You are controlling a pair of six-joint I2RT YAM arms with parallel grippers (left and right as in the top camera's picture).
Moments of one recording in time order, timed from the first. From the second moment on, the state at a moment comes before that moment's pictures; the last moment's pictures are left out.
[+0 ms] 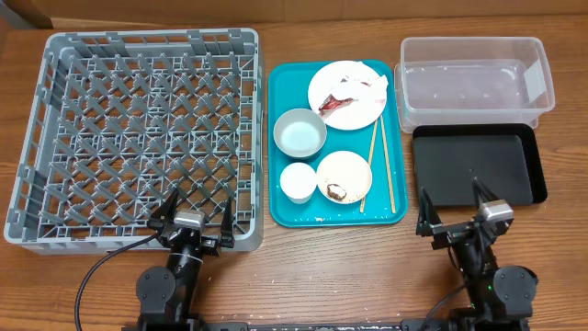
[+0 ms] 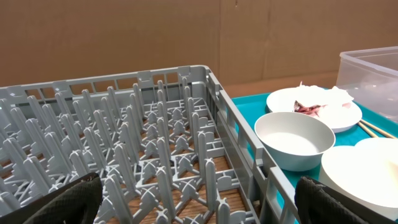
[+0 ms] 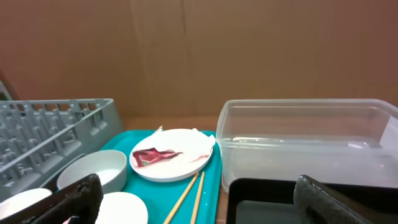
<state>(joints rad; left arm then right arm) -0.01 0.02 0.01 -0.07 0.15 0.06 0.05 0.01 0.10 -0.07 -0.17 0.10</state>
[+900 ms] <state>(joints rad) -0.01 0.02 0.01 -0.07 0.15 0.06 0.05 0.18 0.53 -0.25 -0.25 0.10</state>
